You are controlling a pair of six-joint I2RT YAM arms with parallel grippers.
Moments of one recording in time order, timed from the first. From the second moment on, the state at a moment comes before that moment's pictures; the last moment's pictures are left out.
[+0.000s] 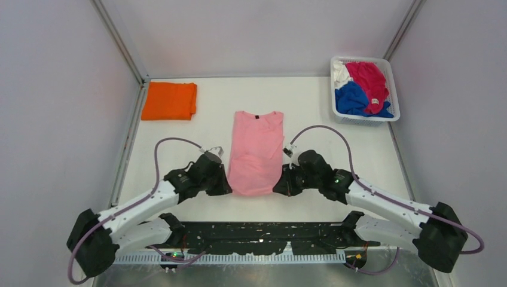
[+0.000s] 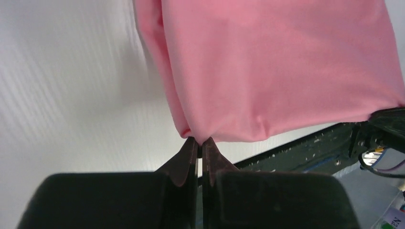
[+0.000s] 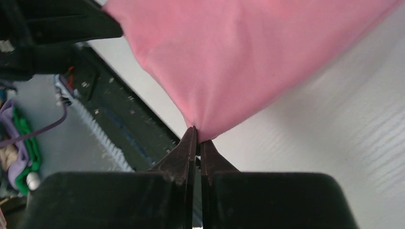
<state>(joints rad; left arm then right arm) -0.73 1.09 0.60 -0.47 0.04 -0.77 0.79 1.06 0.55 -0.23 -0.24 0.57</state>
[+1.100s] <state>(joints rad) -0.56 1.11 0.96 -0.56 -0.08 -0.67 0.45 0.96 0.68 -0.23 -0.41 0.59</state>
